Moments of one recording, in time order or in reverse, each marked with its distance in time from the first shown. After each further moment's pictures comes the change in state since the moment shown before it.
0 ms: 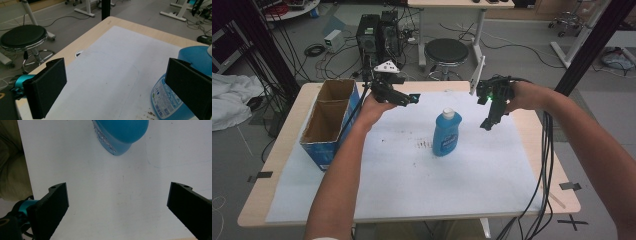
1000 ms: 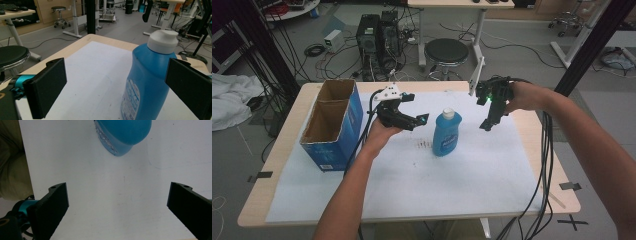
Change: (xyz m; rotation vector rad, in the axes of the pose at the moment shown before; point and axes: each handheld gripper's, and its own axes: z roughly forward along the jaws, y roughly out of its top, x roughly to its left) left arm -0.060 -0.041 -0.002 -0.177 -0.079 0.027; right arm 0.002 0.002 0.000 0.005 0.002 -0.011
